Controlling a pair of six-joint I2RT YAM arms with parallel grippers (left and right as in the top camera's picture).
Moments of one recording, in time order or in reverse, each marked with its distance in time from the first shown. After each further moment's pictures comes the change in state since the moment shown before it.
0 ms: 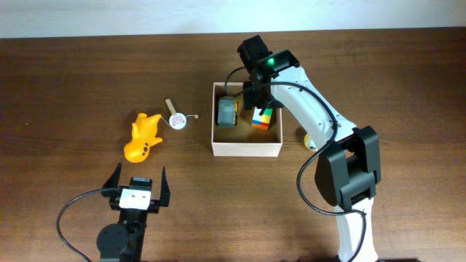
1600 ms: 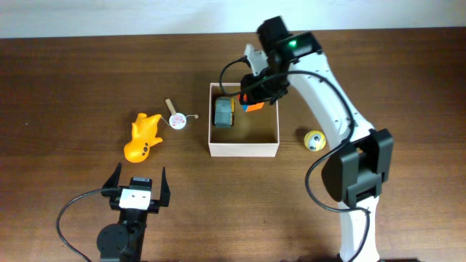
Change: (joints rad) left arm 0.000 0.000 0.000 0.000 0.000 0.000; right arm -0.063 0.000 0.158 -0.142 -0.371 -0.317
